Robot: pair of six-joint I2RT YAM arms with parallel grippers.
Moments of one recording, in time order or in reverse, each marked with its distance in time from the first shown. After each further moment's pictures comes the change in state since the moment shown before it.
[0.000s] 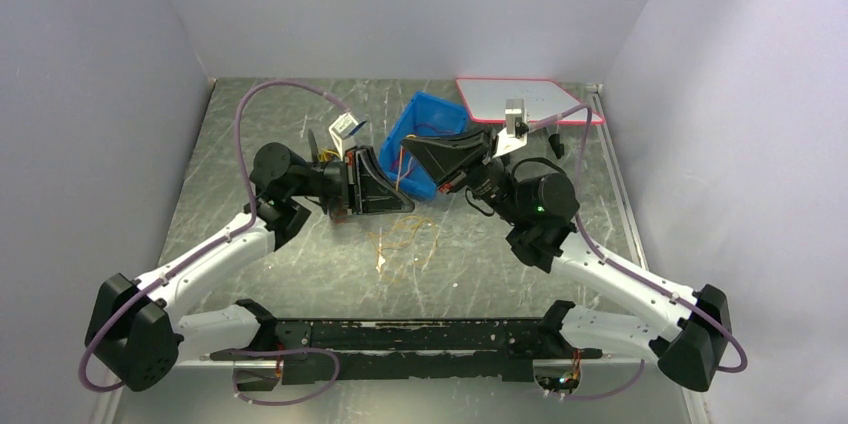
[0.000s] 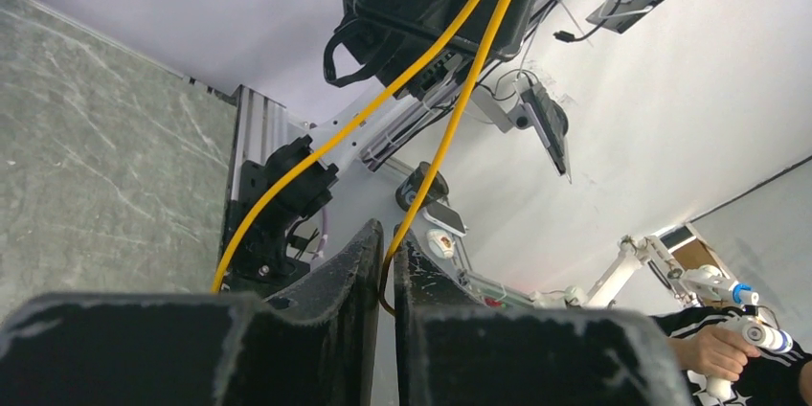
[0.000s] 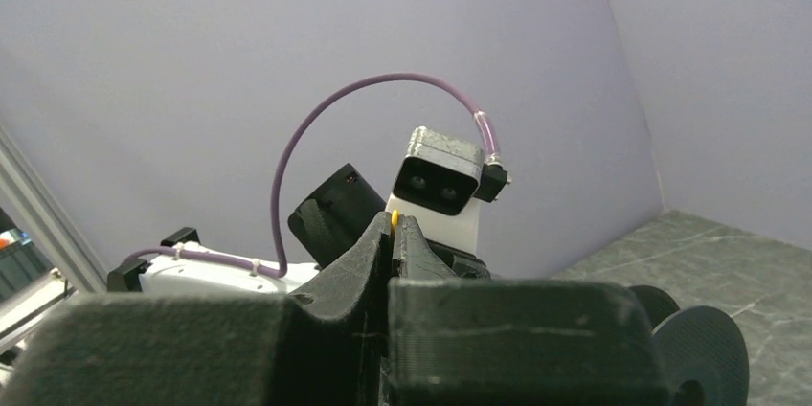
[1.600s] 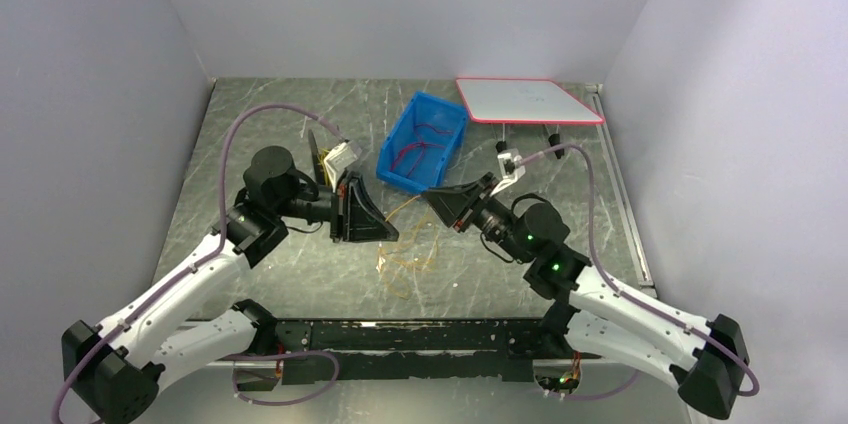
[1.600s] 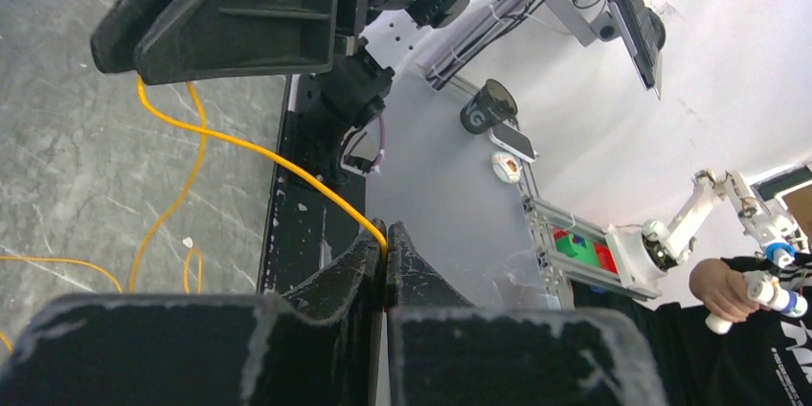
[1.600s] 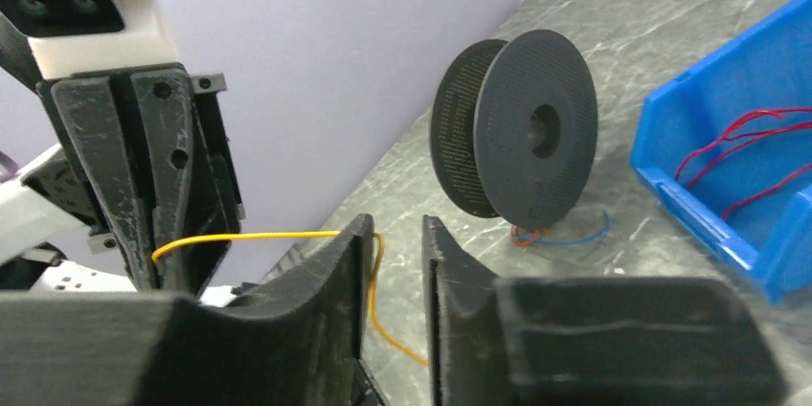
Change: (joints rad) left arm -0.008 -0.207 0.007 -0.626 0.008 0.473; right arm 0.011 -0.225 -0.316 -0.336 0.198 0.068
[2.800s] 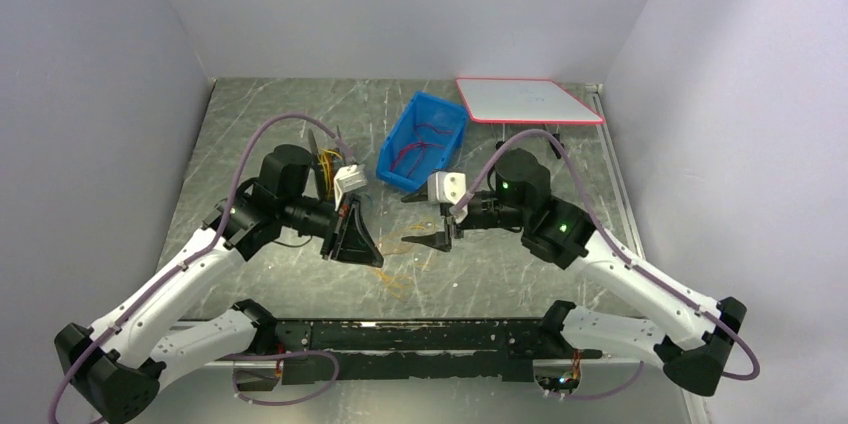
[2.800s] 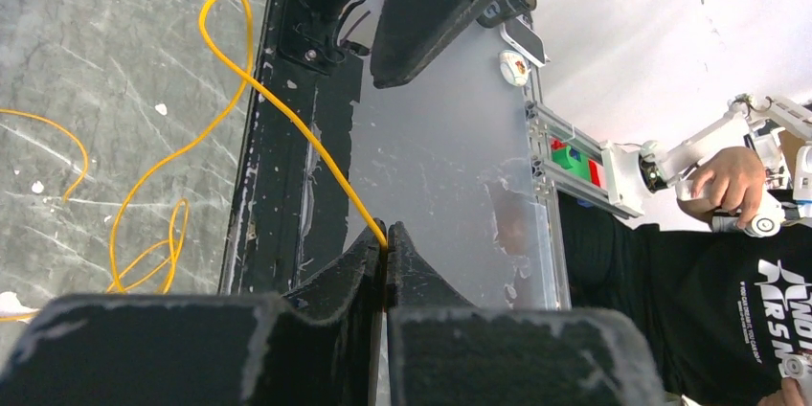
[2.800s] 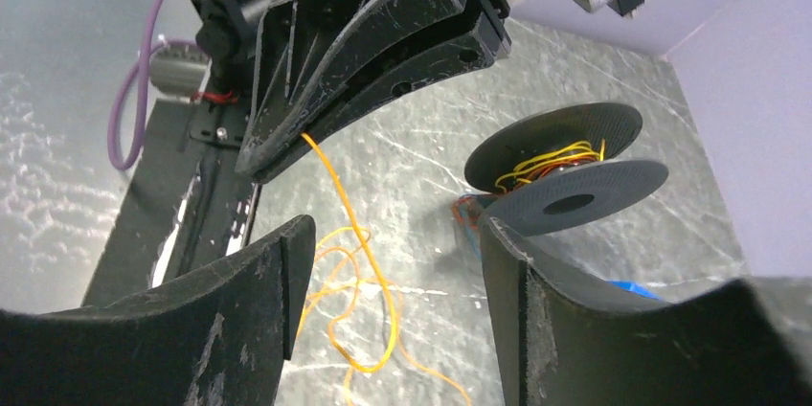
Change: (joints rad) left arm -0.004 0.016 0.137 -0.661 0.040 0.399; right arm 0.001 0.156 0.451 -0.620 -0.681 -1.043
